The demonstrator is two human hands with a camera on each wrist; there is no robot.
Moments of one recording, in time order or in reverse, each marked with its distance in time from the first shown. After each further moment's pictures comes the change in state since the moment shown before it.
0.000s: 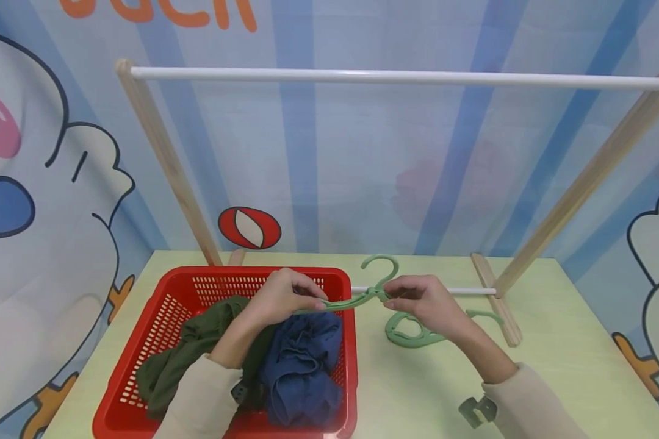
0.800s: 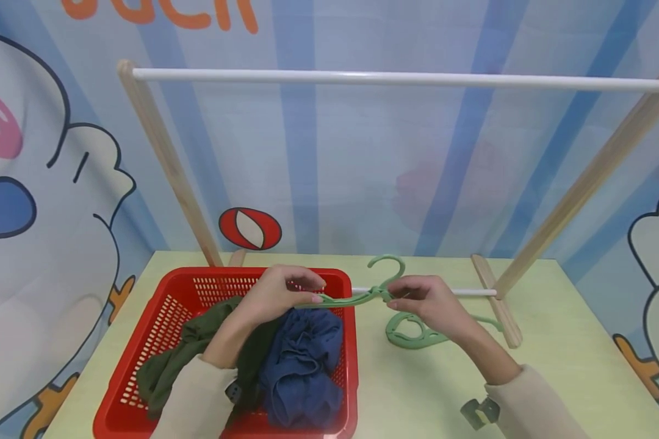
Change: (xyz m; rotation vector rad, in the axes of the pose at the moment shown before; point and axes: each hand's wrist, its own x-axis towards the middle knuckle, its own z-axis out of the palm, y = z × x) left_hand -0.003 0.003 -0.009 -0.050 0.039 0.009; right_hand -0.001 0.001 -0.003 0.038 0.010 -0.002
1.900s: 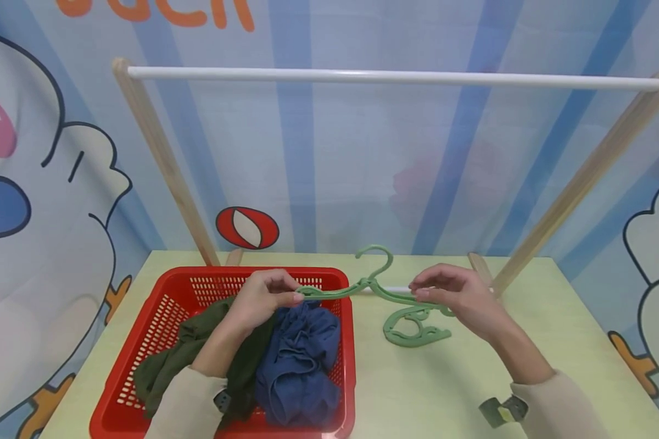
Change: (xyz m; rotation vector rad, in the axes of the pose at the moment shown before) left_hand -0.011 -0.023 0.002 -0.174 0.154 -0.110; right_hand -0.022 0.006 -0.040 0.261 0.001 -0.023
